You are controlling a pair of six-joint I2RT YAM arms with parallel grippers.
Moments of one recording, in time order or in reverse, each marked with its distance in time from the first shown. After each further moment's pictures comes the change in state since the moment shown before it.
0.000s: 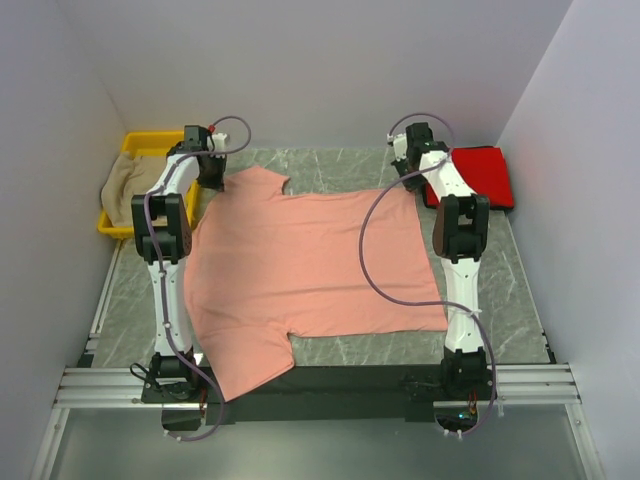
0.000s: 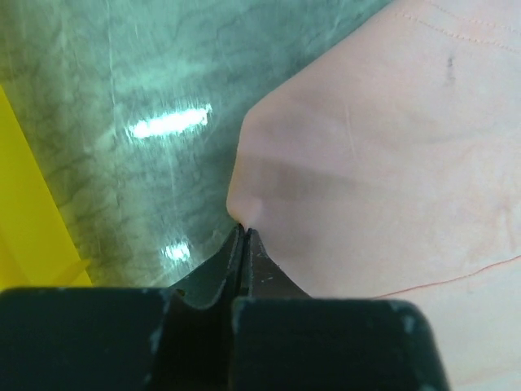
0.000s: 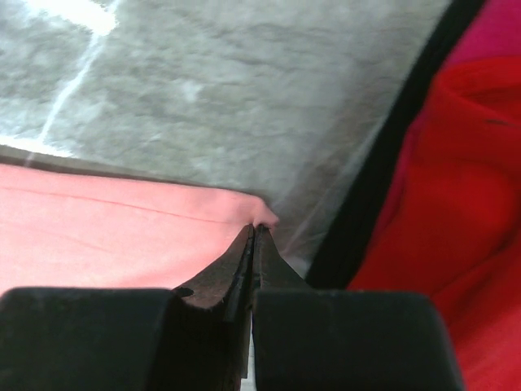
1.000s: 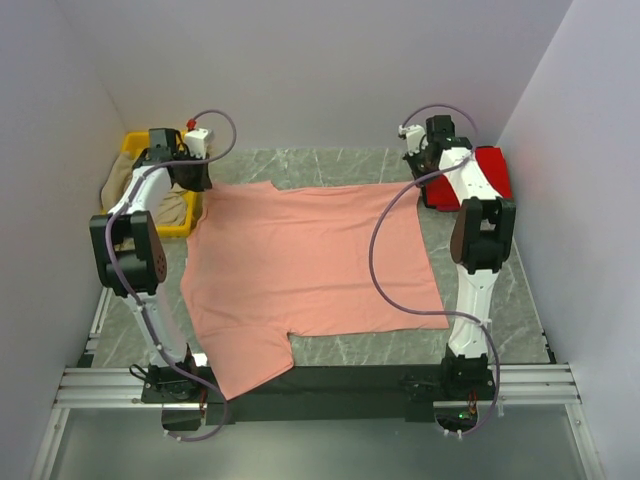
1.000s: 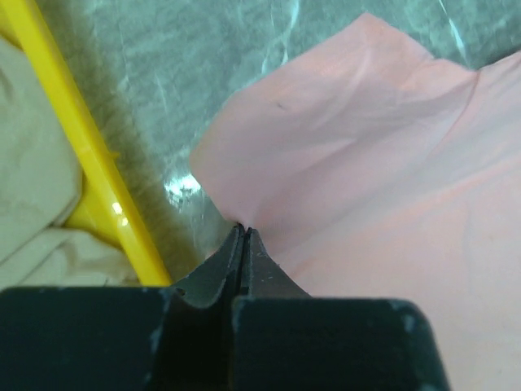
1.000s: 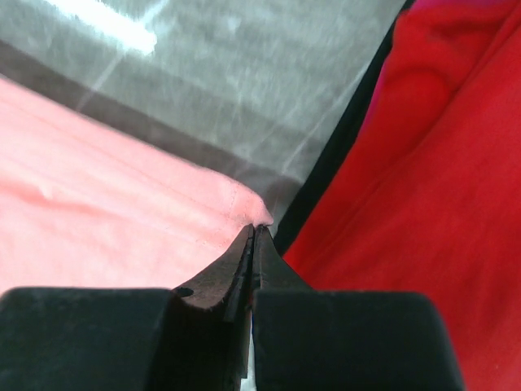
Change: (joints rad) left arm 0.080 -0.470 -0.492 0.188 0.222 0.154; right arm -0.052 -0.265 -0.233 0.024 -0.157 -0.073
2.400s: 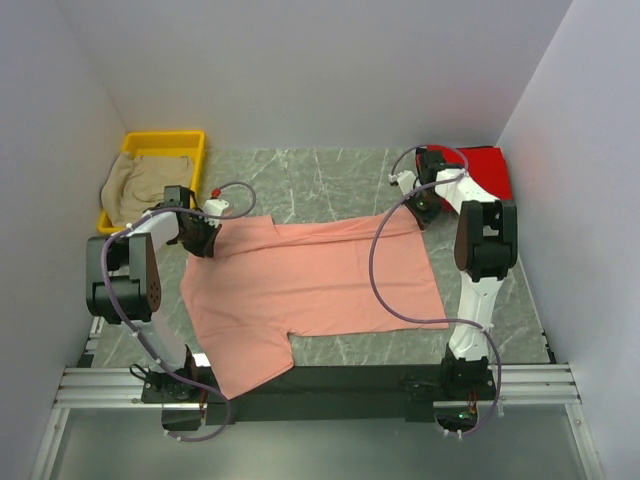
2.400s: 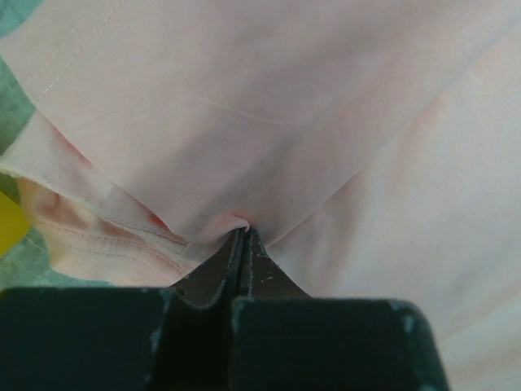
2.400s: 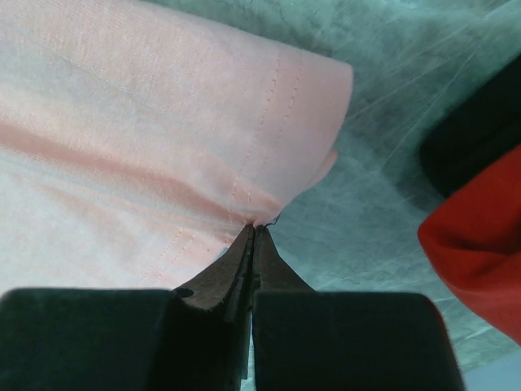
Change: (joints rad) left arm -0.020 -0.235 -0.581 -0.031 -0.068 0.319; right arm 0.010 -0.118 -0.385 -0.048 0.043 -0.209
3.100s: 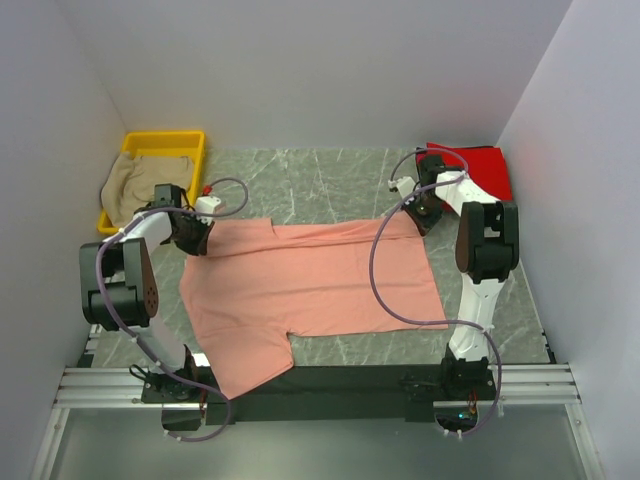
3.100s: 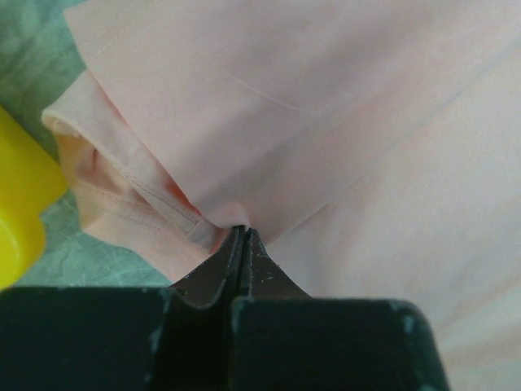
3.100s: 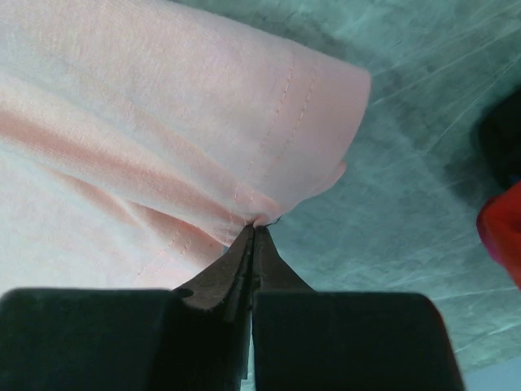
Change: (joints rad) left arm 0.040 -0.048 0.002 -0.014 -0.010 -0.012; right arm 0.003 -0.019 -0.042 -0.031 -0.002 -0.020
